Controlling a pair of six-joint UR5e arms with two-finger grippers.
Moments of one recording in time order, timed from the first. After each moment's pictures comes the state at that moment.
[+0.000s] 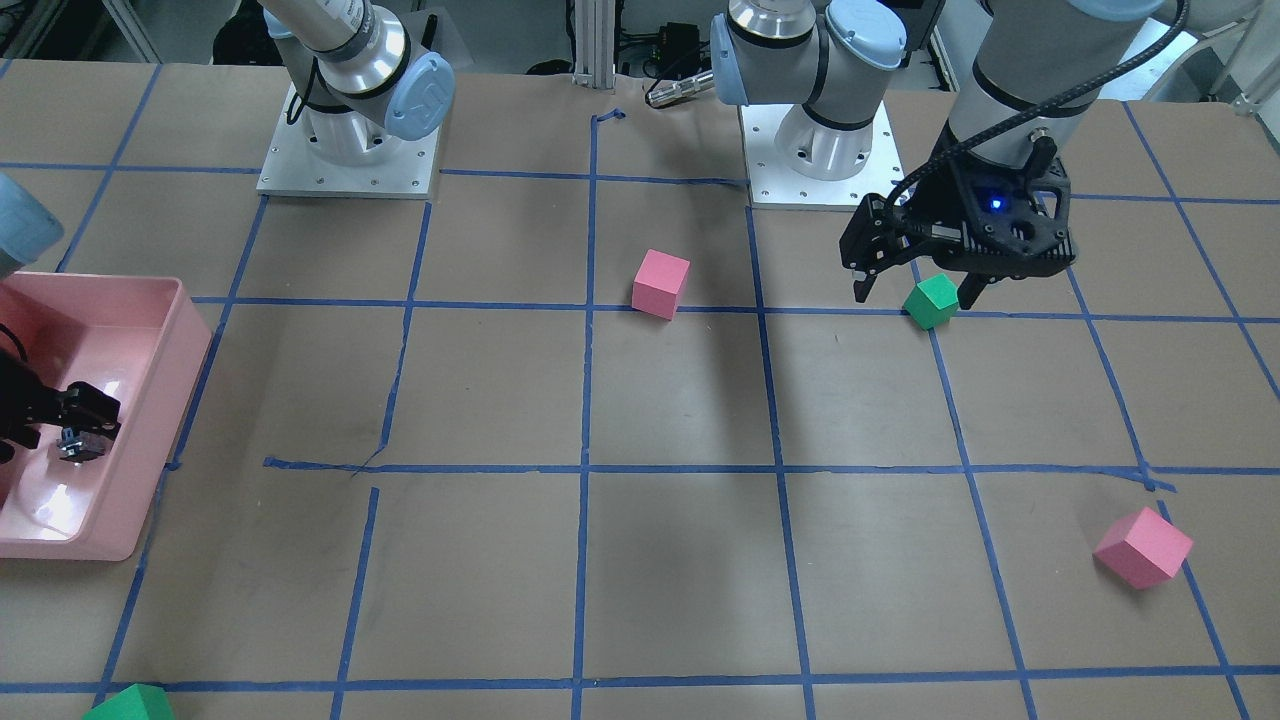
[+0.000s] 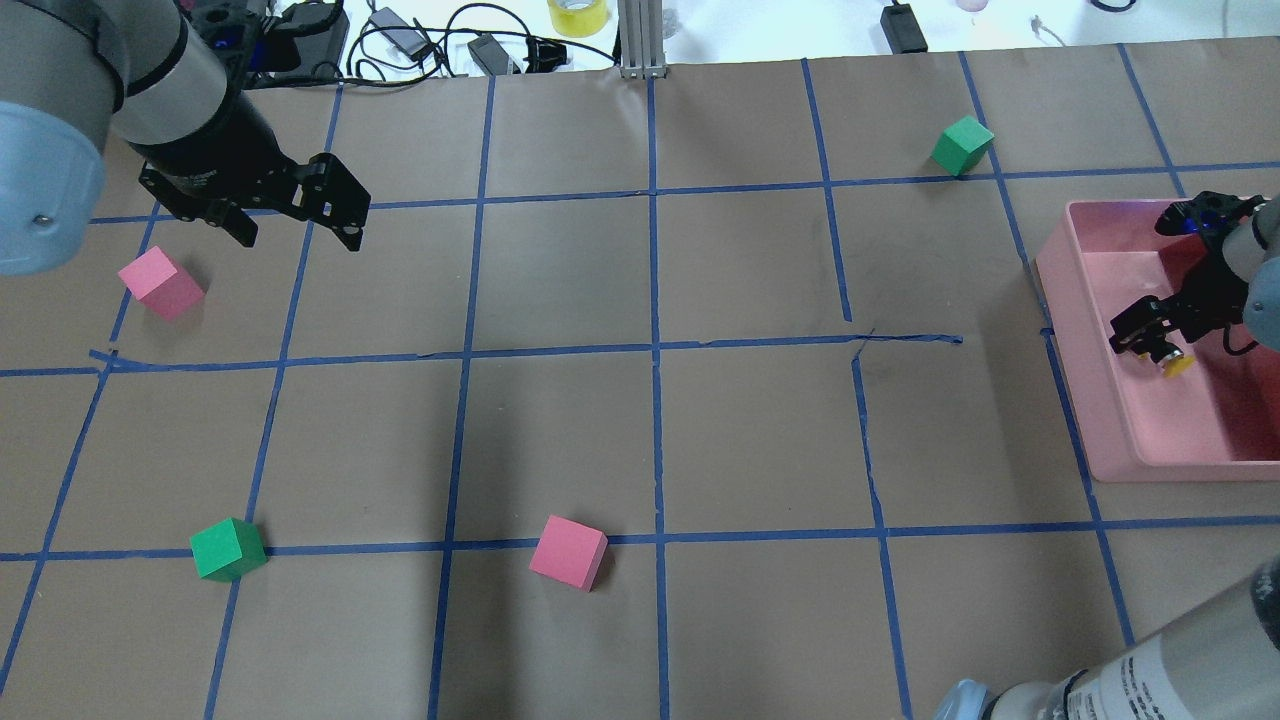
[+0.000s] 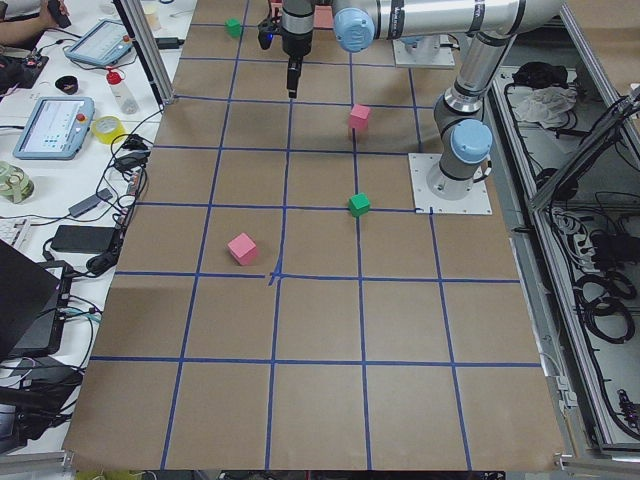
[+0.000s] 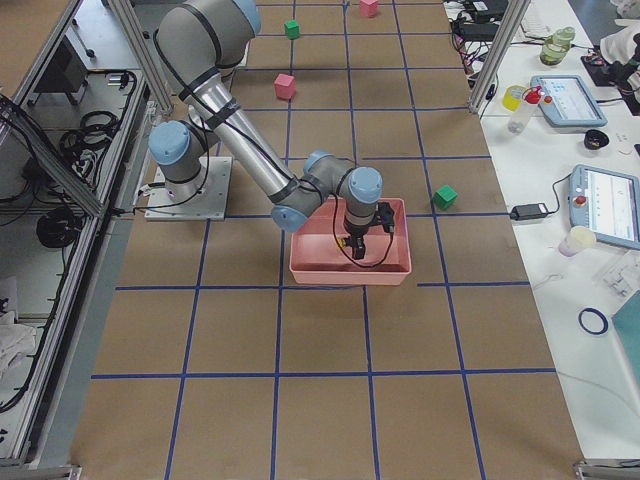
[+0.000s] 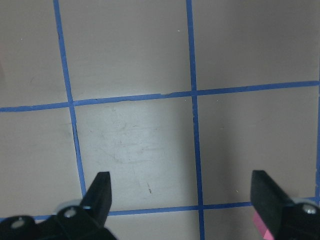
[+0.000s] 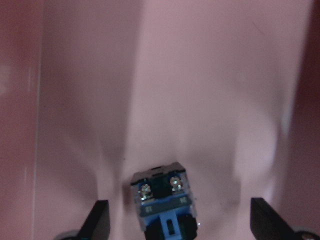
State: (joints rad) left arm -1.49 -1.56 -1.65 -1.43 1.58 0.16; right arm 0.93 -1.15 1.89 -2.30 -1.55 -0.76
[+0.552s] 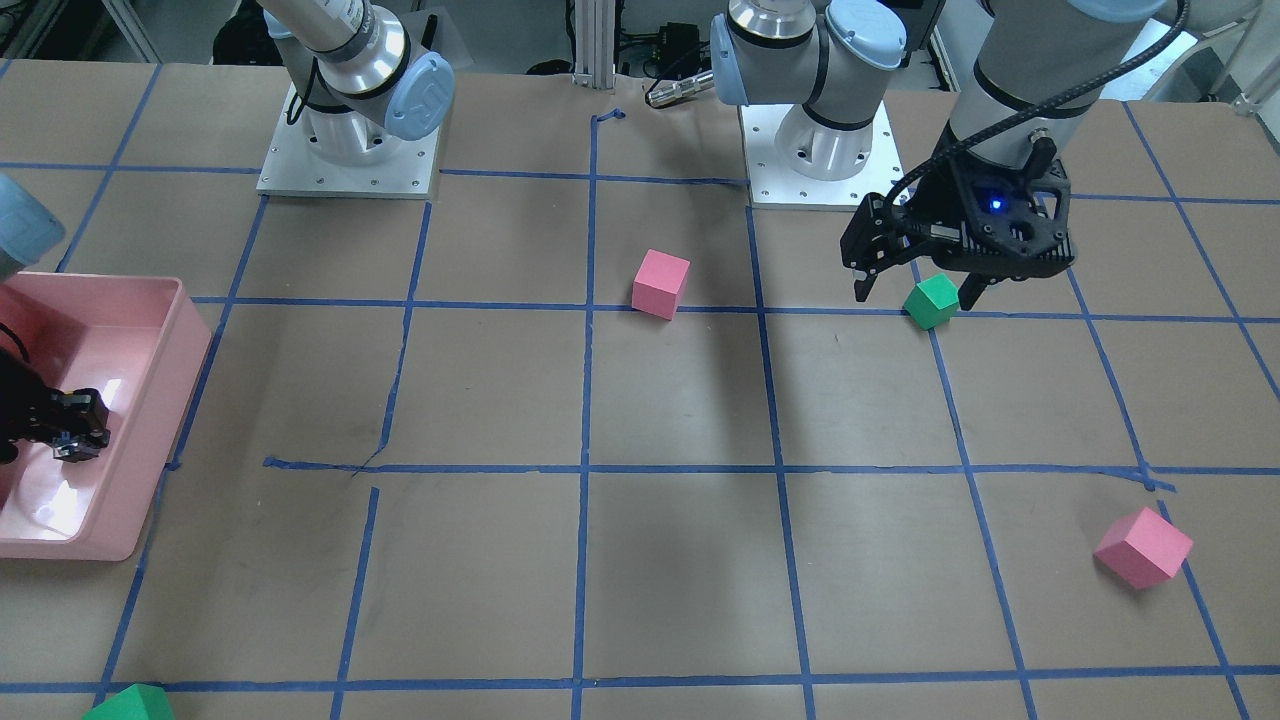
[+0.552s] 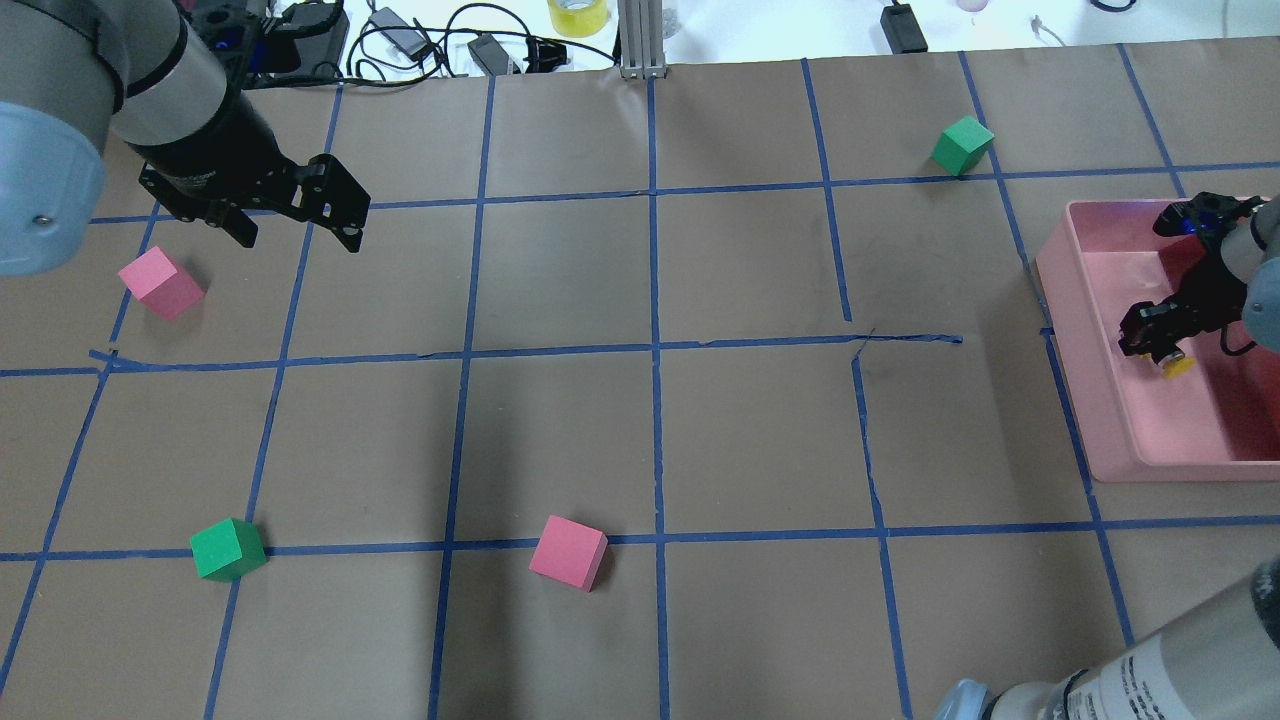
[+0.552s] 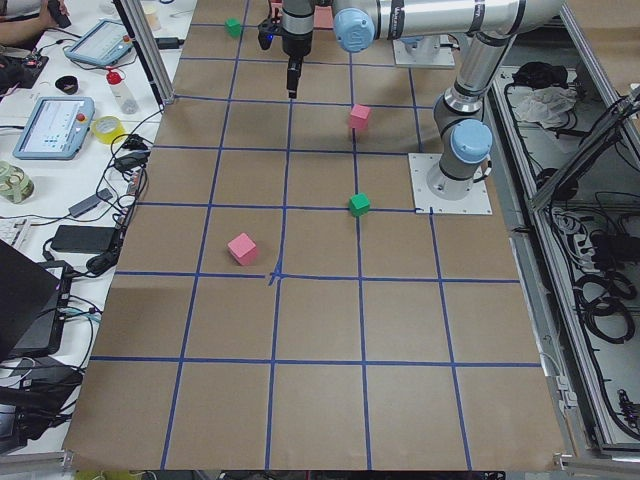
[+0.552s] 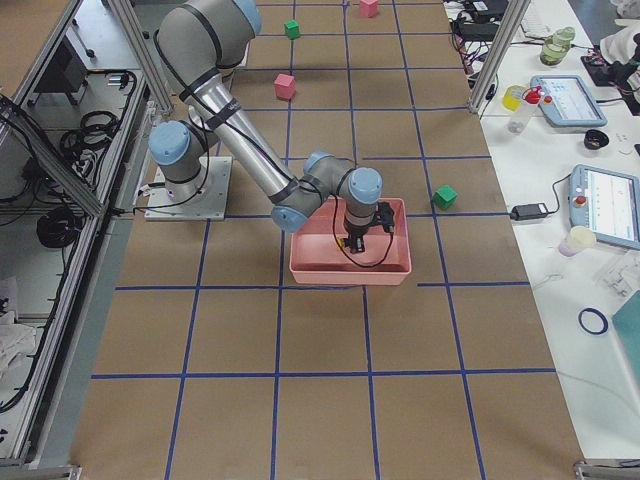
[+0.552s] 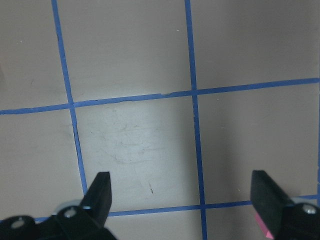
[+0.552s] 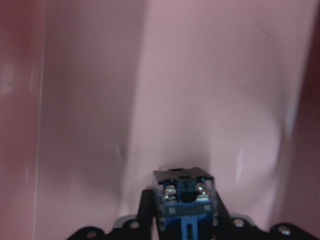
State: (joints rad) left arm -1.49 -1.56 -1.65 -1.43 1.58 0.17; right arm 0.93 -1.14 1.89 -2.30 -1.55 -0.77
